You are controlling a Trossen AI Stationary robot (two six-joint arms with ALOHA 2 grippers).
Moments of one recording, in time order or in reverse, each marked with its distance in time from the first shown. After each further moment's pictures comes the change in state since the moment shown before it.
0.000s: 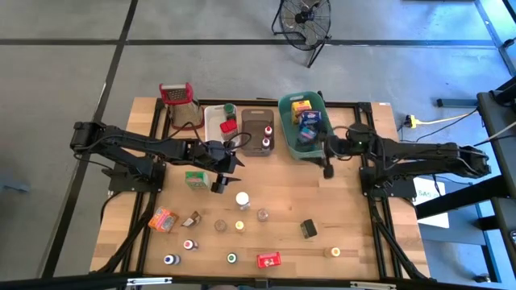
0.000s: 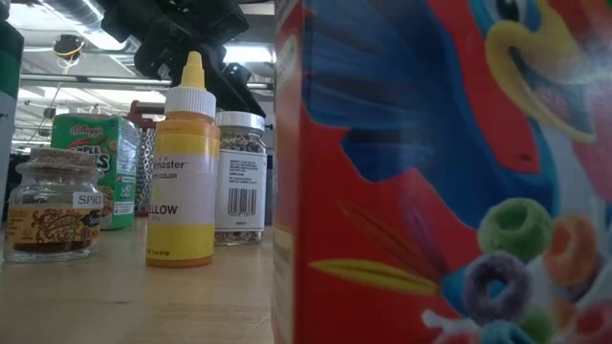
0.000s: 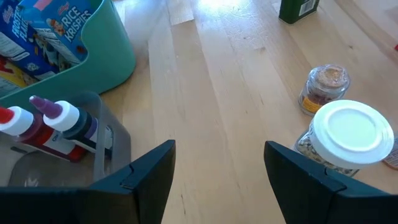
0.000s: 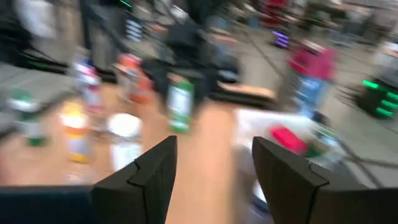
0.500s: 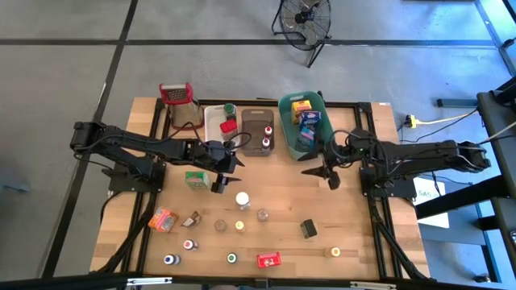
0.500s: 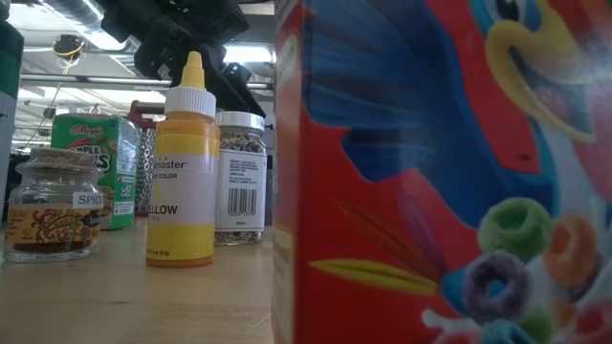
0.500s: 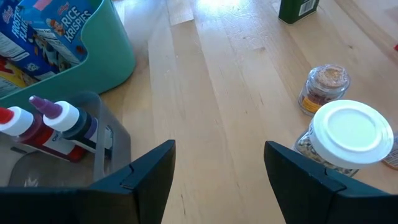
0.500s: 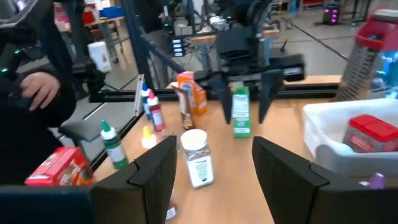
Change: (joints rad) left arm 0.001 0.000 0.000 0.000 0.000 0.001; right arm 0.116 0.009 0.000 0.021 -0.048 0.263
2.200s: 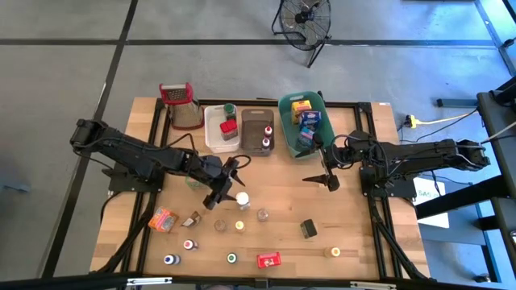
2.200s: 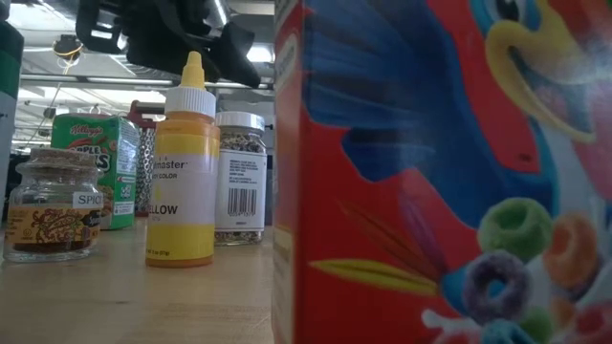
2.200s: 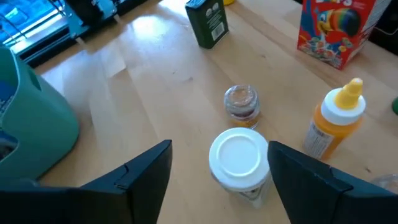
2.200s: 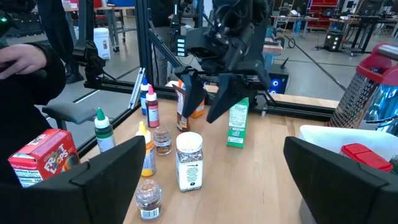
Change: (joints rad) left arm -0.168 -0.001 0.026 0.002 0.054 0.161; right arm 0.024 0.015 0.000 0.030 0.010 -0.153
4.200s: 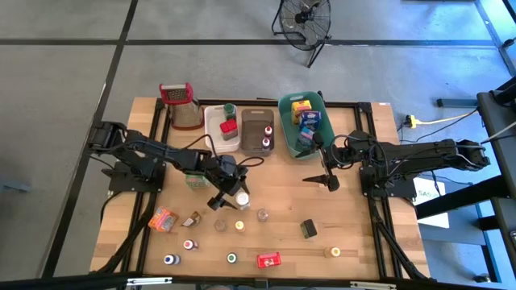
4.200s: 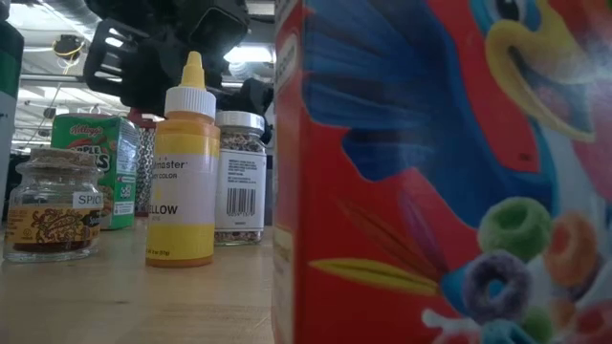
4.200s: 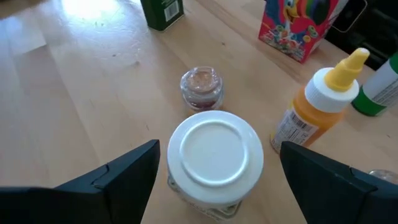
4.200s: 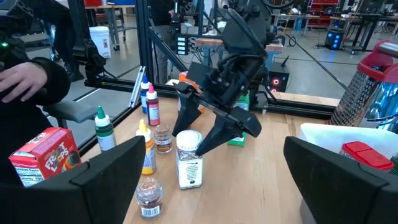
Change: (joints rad) left arm 0.092 0.214 -0.024 0.150 0.304 -0.020; right arm 0.000 0.000 0.000 -0.007 -0.001 0.000
